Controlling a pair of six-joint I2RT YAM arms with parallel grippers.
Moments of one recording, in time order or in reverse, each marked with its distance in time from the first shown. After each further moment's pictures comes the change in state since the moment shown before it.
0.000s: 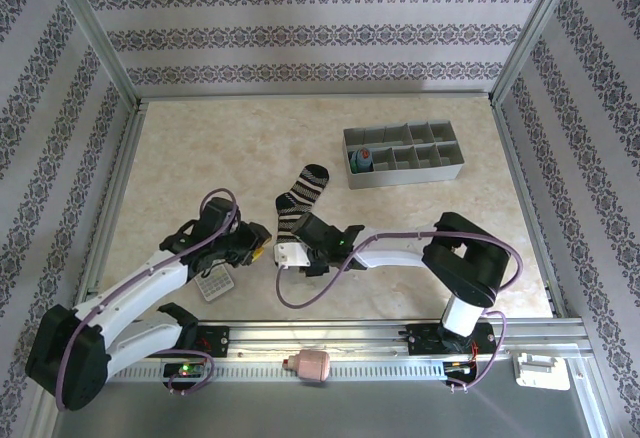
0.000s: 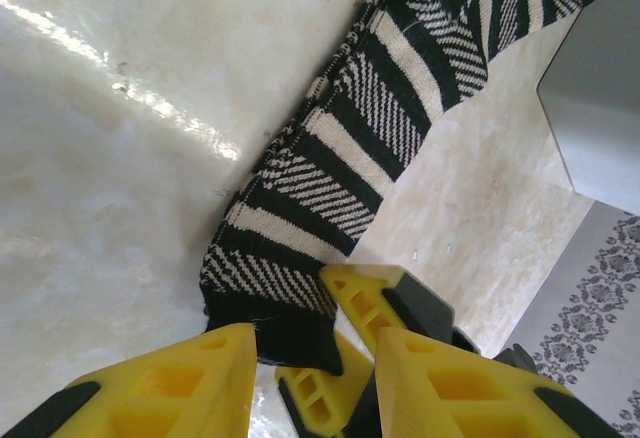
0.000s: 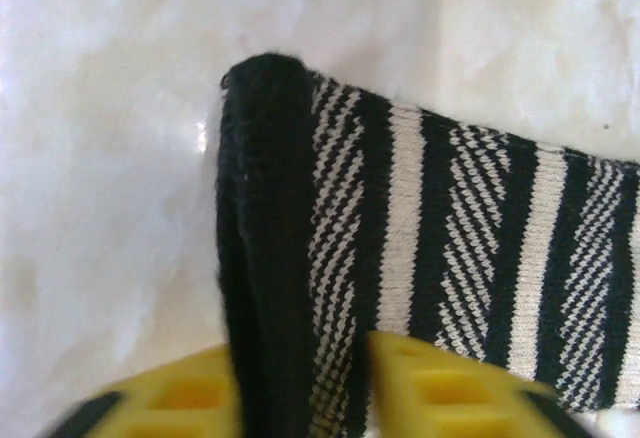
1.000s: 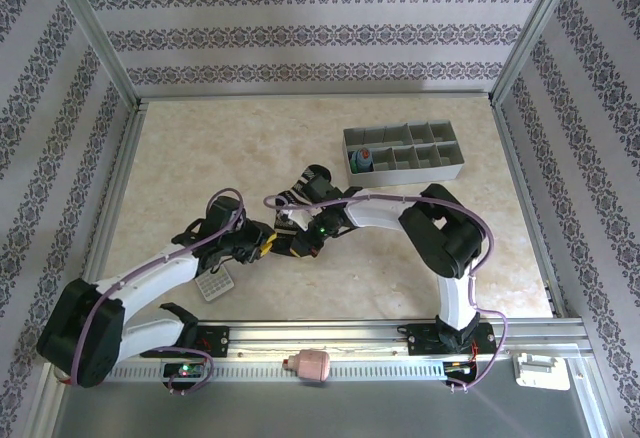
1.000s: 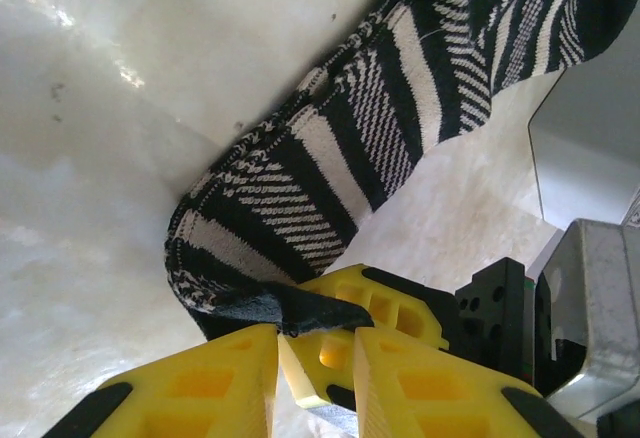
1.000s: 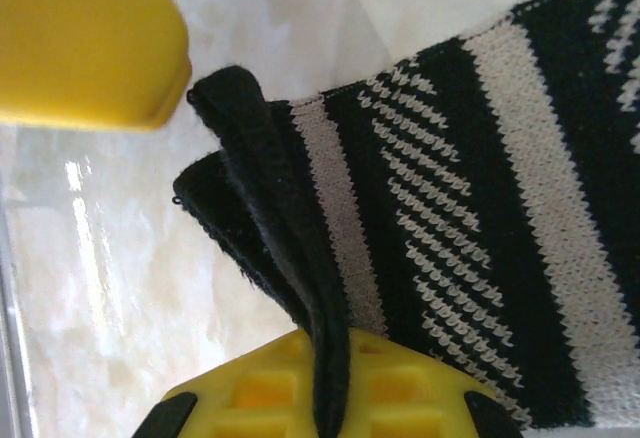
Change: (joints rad) left arm 0.010 0.176 -0.035 0.242 0.040 -0.121; right arm -0.257 0.217 0.259 -0.228 -0.633 0.574
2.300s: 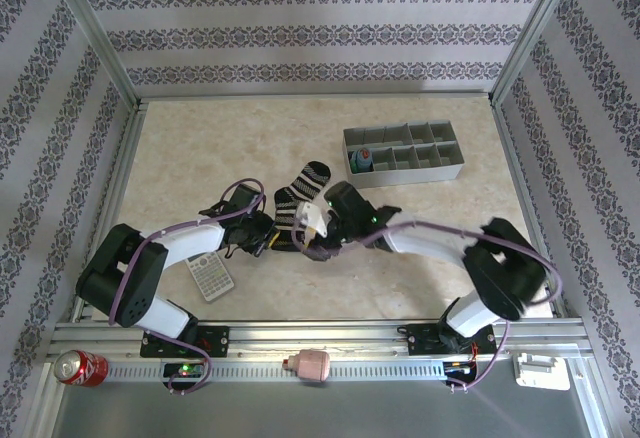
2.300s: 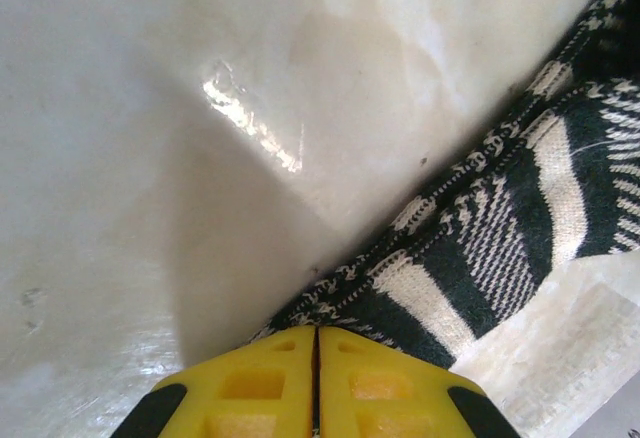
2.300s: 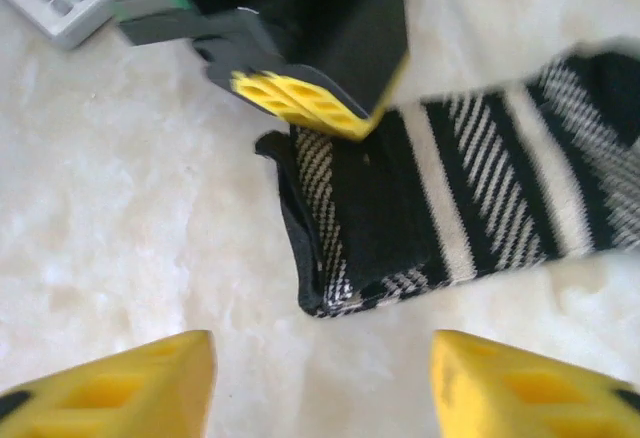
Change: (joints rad) left arm -0.002 0.336 0.186 -0.076 -0.090 0.045; right arm 0.073 -0.452 -0.362 0.275 0.331 -0.277
